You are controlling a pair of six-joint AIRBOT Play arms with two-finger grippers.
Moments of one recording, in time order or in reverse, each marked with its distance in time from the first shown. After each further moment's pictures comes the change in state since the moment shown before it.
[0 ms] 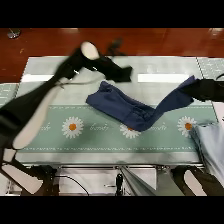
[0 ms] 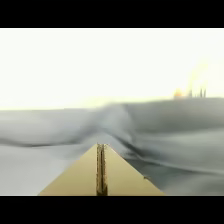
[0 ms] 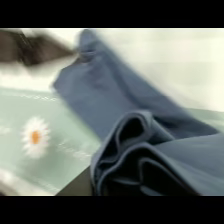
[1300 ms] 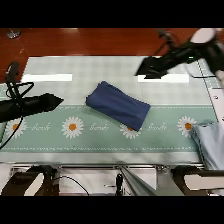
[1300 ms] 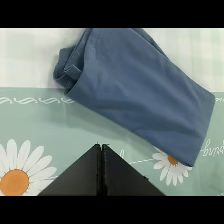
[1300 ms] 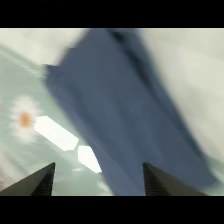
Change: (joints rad) left arm 0.421 1.083 -1.114 0.114 0.159 0.074; right arm 0.317 -0.660 0.539 -0.192 0.050 0.119
